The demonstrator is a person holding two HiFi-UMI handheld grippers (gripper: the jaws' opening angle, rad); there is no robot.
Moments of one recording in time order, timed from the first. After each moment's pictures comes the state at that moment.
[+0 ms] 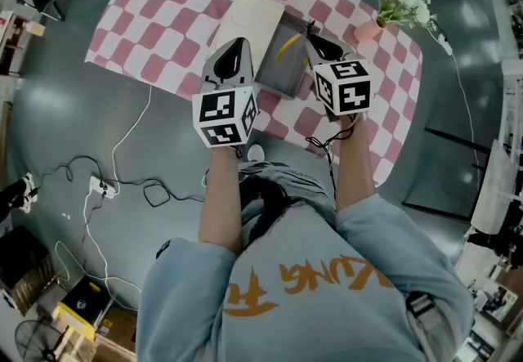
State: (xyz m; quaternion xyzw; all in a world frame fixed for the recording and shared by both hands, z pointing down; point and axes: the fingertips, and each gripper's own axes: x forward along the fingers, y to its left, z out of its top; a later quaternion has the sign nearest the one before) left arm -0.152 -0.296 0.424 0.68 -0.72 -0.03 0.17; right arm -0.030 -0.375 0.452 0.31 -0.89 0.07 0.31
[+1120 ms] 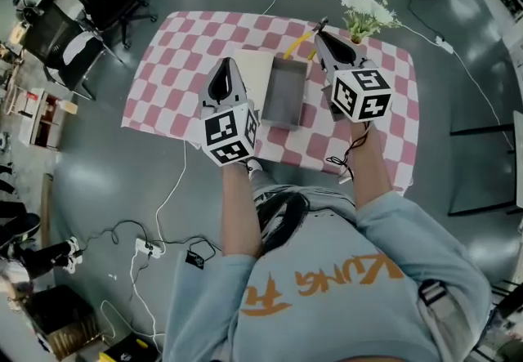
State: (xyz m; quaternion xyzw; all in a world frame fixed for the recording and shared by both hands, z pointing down) left arm -0.143 -0.285 0.301 0.67 -0.74 -0.03 0.01; right arm 0.031 -0.378 0.294 0.39 -0.92 0.04 0.03
